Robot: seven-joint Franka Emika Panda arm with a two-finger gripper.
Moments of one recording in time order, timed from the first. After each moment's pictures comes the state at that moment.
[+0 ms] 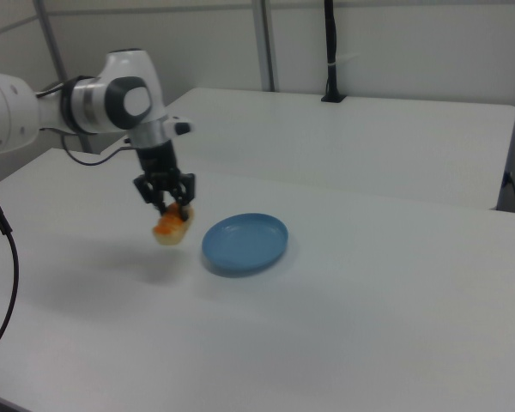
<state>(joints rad) 0.26 0.43 -0.13 -1.50 -0.08 1.82 -0.02</state>
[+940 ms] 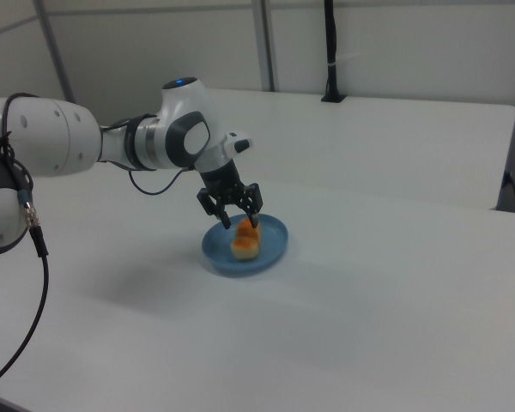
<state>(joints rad) 0.10 0.57 -0.12 -1.47 -0.13 2.17 -0.13</state>
